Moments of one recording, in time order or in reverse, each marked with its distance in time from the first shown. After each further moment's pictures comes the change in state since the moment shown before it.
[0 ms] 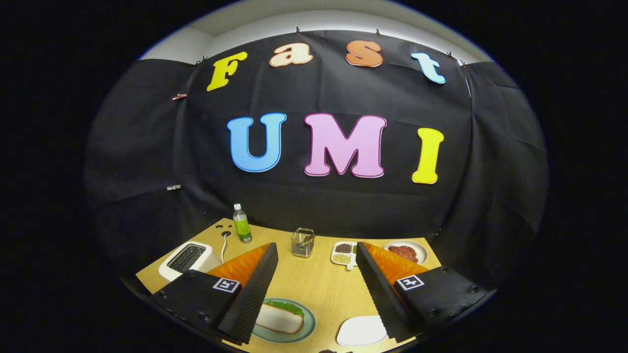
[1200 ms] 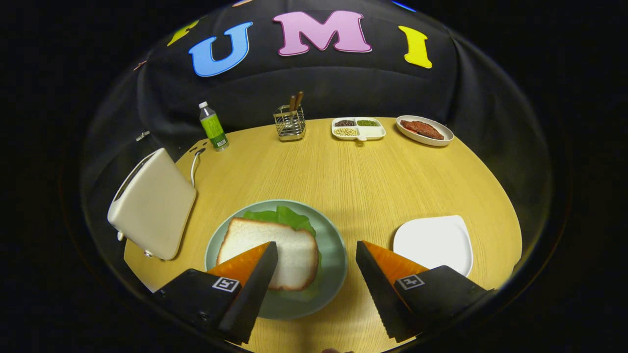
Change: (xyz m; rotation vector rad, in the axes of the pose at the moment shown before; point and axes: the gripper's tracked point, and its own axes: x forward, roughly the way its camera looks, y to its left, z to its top) arm 0.035 0.028 -0.315 0.190 0.531 -0.071
